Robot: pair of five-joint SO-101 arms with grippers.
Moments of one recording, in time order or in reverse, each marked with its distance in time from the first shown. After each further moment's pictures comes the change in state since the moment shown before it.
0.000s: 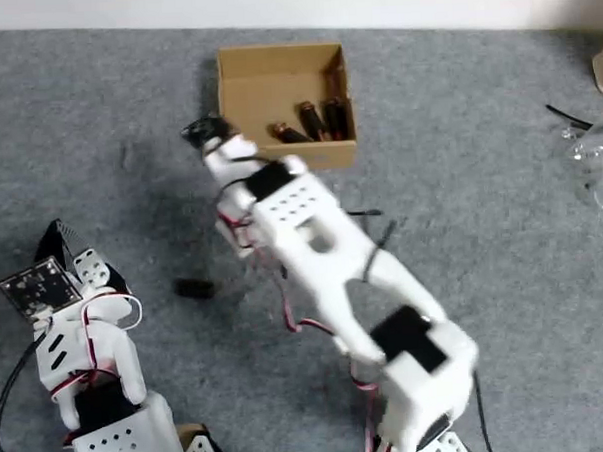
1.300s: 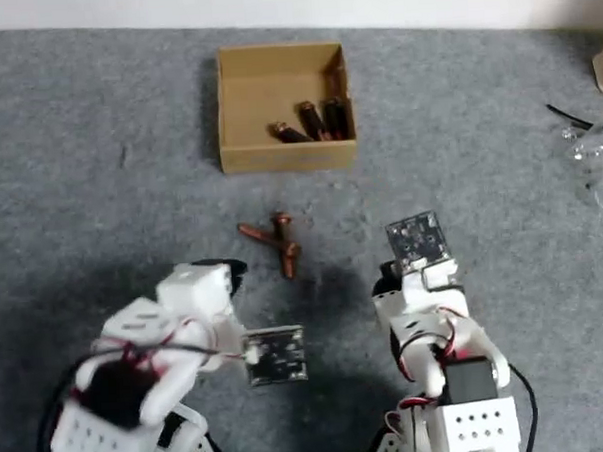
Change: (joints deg) left arm 48.2 23.8 -35.1 46.3 -71.7; right arm 29.5 -97.1 80.5 -8.6 8.4
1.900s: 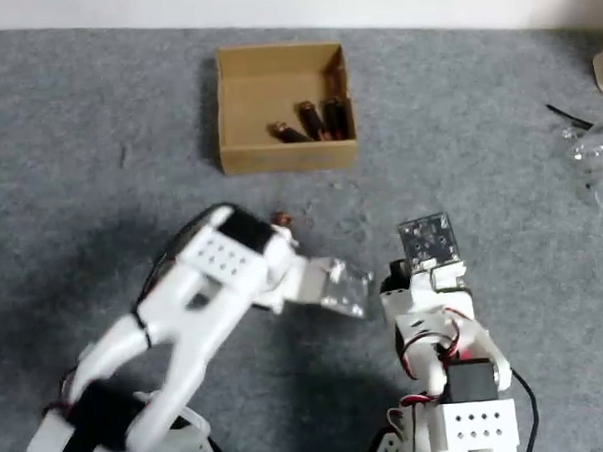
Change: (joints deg) left arm 4.5 66.6 -28.7 2.2 -9.2; right arm 3.1 -0.9 2.5 -2.0 -0.5
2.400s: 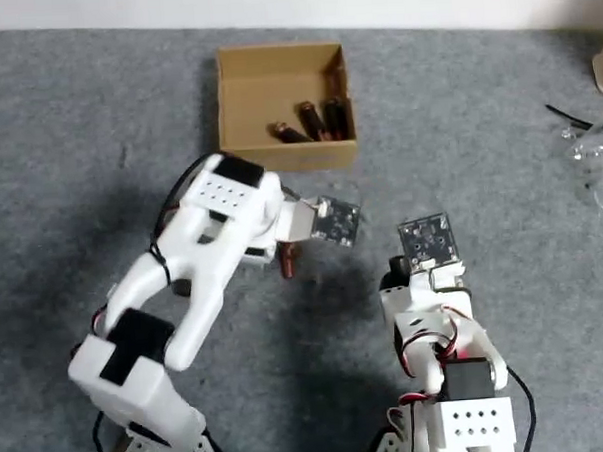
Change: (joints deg) left arm -8.4 21.8 -20.7 -0.9 -3.4; right arm 0.3 0.0 2.5 -4.2 0.0
